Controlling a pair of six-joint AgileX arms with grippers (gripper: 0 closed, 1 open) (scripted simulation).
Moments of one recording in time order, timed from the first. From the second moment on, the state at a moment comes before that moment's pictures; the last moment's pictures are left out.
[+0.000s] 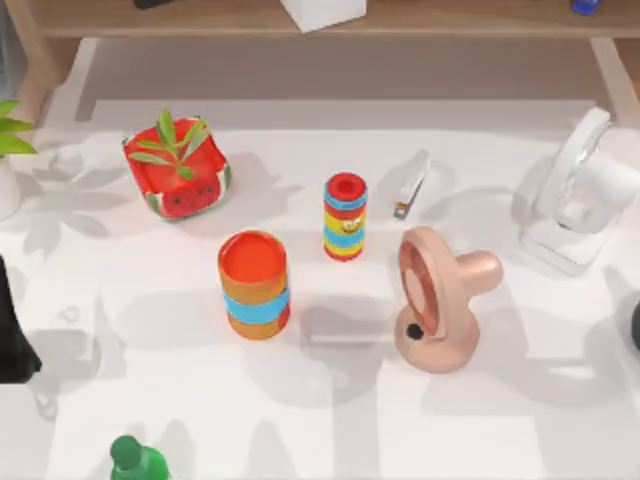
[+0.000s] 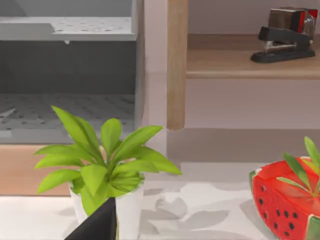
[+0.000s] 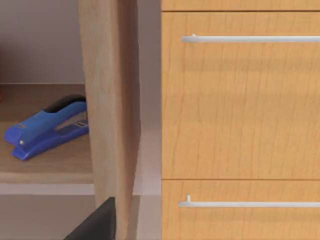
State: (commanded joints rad) left arm 0.00 0.00 0.00 0.00 0.00 0.00; right arm -0.43 1.29 0.48 0.82 -0.42 0.02
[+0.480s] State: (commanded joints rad) left arm 0.00 0.00 0.00 0.00 0.00 0.00; right arm -0.45 1.35 0.50 0.86 -0.44 0.02
